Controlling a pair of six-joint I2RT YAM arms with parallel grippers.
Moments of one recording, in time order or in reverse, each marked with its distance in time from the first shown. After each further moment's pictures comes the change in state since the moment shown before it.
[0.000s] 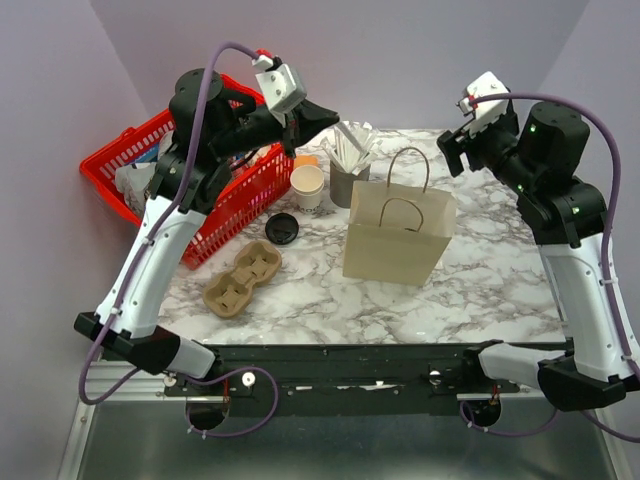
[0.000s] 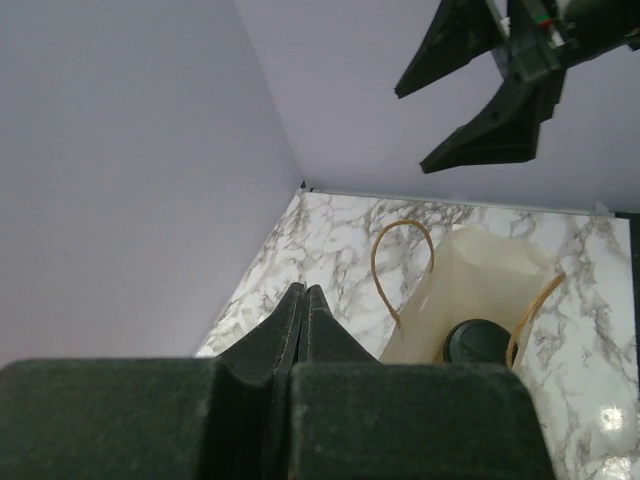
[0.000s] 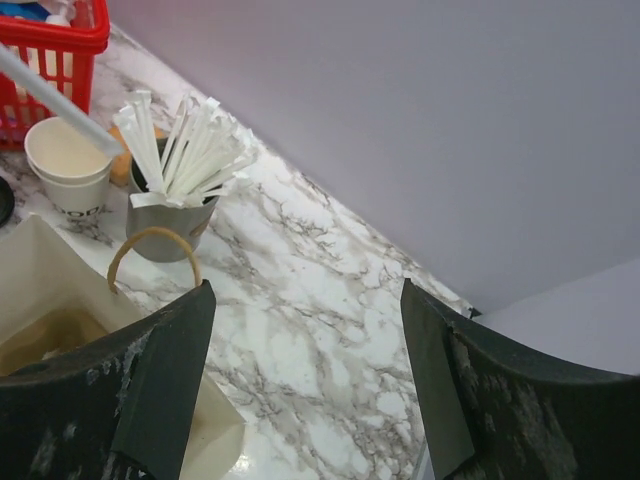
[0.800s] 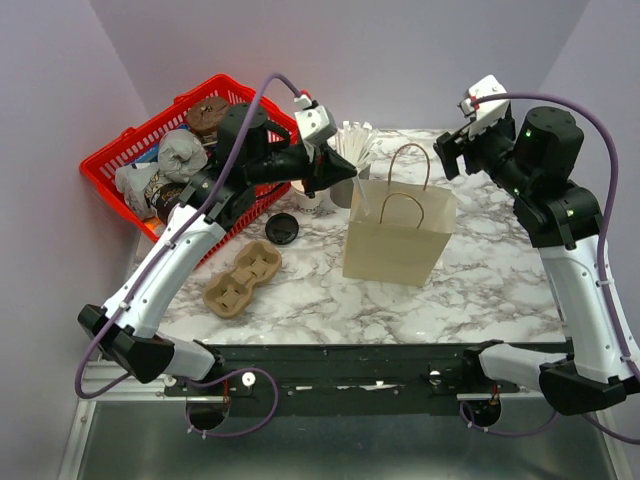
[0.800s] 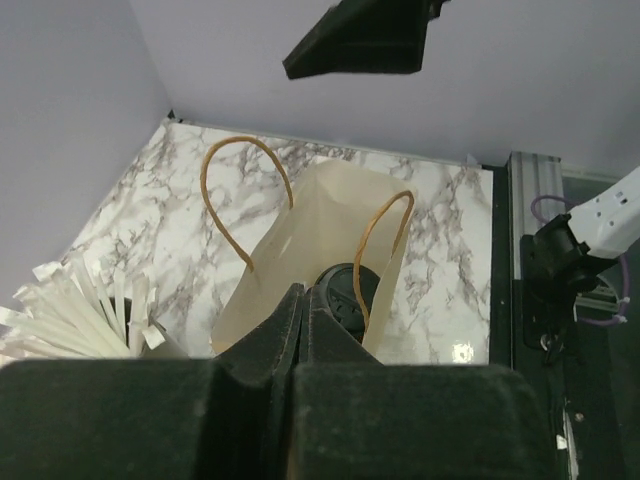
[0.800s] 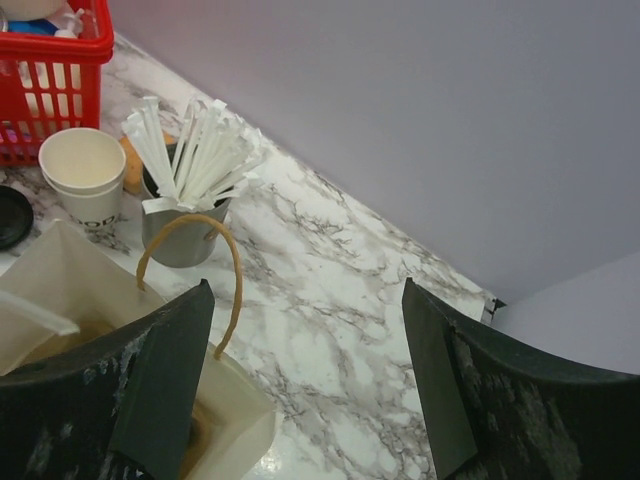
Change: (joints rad) left arm -0.103 -0.081 -0.278 0.001 0.029 -0.100; right arm -0.005 -0.019 -0.055 0.040 0.010 0.070
